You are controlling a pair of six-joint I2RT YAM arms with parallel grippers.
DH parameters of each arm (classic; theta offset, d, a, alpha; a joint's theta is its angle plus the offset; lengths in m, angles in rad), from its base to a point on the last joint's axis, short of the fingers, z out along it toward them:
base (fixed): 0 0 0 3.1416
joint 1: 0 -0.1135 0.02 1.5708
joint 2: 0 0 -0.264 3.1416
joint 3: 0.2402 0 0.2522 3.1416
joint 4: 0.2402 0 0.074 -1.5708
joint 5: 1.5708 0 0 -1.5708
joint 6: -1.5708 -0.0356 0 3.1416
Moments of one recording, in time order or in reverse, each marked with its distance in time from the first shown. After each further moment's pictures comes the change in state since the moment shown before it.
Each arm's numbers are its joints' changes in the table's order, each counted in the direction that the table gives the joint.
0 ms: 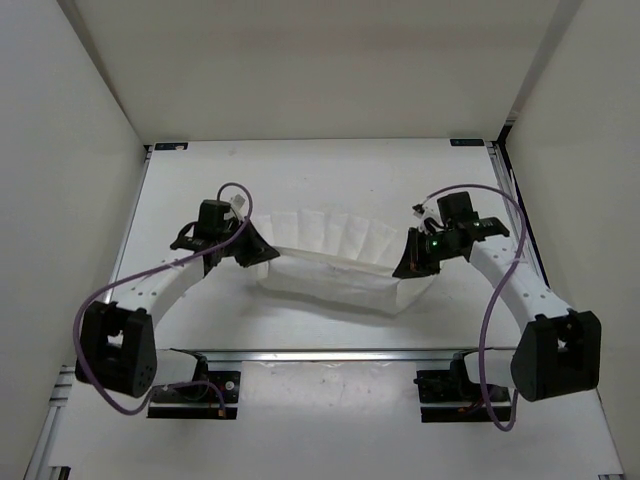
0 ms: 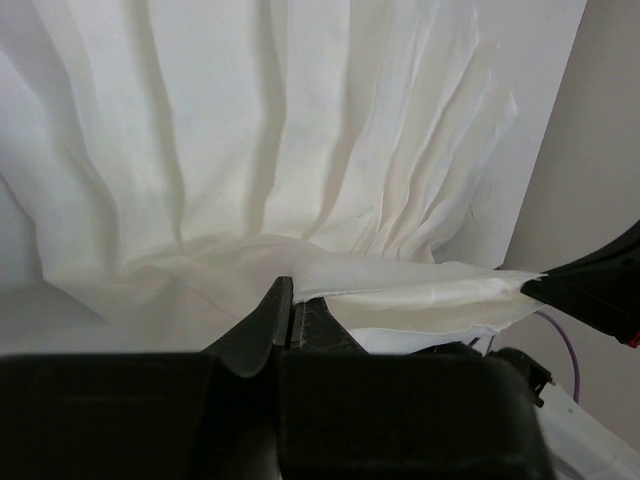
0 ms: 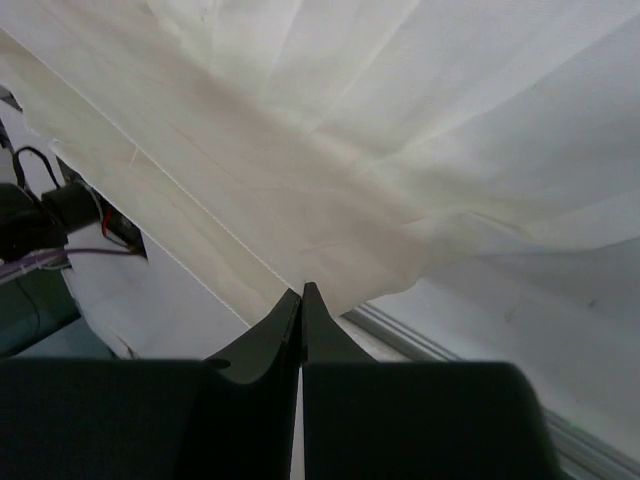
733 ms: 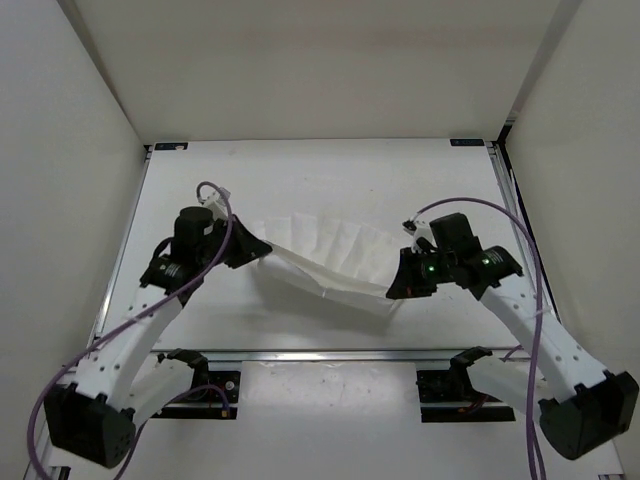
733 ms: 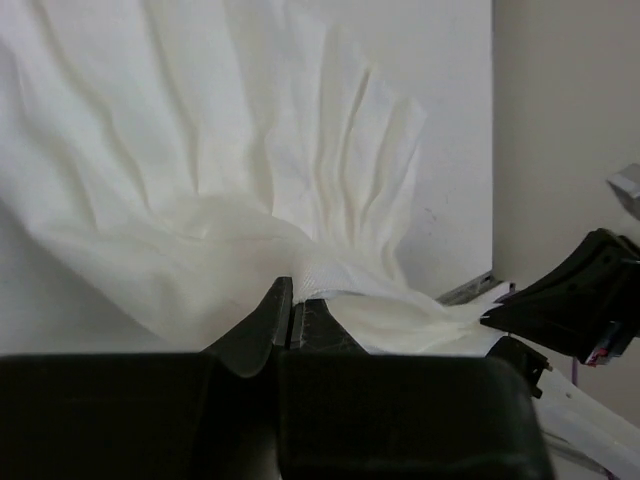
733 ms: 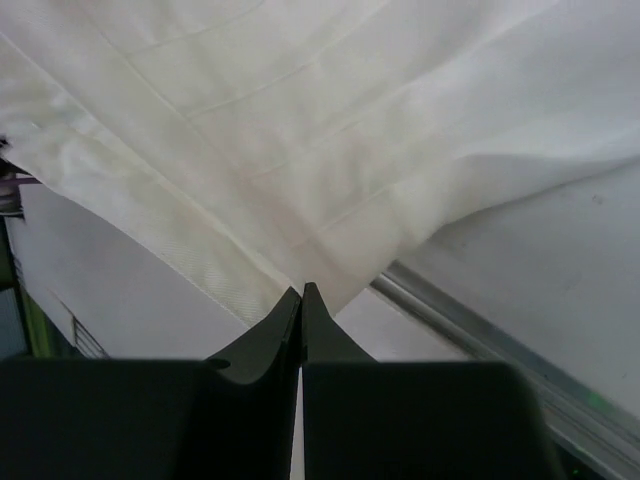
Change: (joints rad) left arm 0.067 -0.257 0.064 0.095 -0.117 -0.035; right arm -0.203 -0.235 -0.027 0.006 0.095 -0.053
